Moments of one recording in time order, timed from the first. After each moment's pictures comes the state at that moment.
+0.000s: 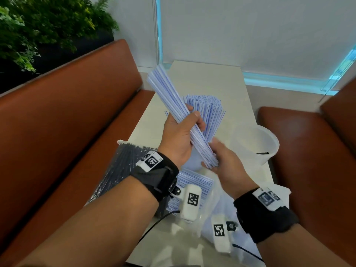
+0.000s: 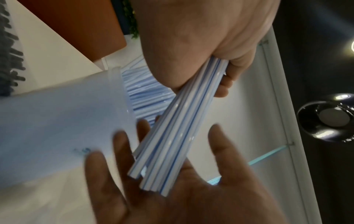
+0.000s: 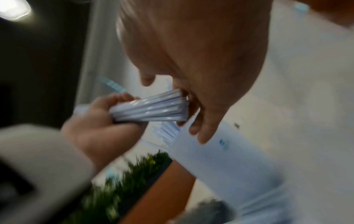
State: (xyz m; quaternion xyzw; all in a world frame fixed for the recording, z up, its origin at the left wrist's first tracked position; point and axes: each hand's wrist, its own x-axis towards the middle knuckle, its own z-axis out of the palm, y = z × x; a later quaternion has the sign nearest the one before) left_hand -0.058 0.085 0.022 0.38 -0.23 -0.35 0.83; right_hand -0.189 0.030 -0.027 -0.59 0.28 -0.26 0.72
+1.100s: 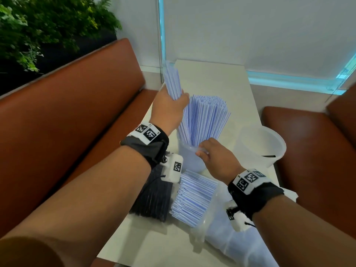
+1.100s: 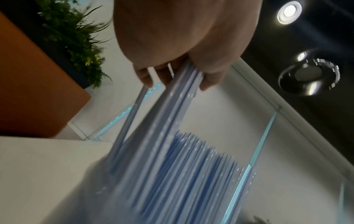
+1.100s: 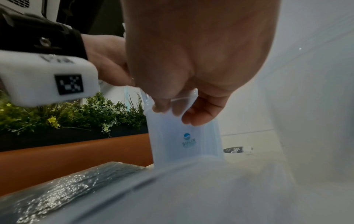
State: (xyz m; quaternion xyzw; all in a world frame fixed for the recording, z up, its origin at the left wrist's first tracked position) left_hand 0.022 0.061 0.046 0.68 -0.35 -0.07 0.64; right_hand -0.158 -0.011 -0.053 -0.94 0.23 -0.12 0.21
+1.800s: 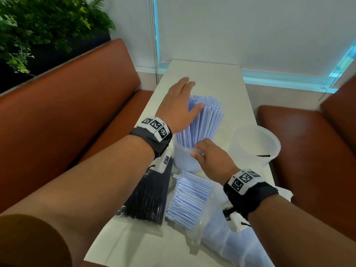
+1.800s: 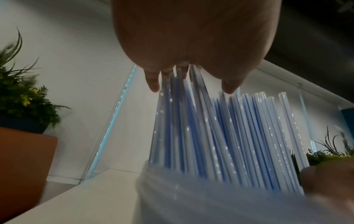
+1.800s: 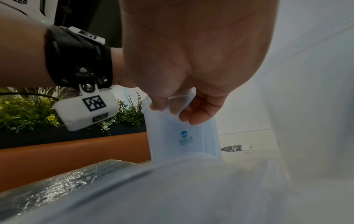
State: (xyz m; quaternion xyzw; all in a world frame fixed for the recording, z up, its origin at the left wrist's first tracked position) left_hand 0.032 0.029 0.029 0.74 -0.59 0.09 0.32; right_hand -0.158 -0.012 -0.052 -0.94 0.22 -0.13 0.23
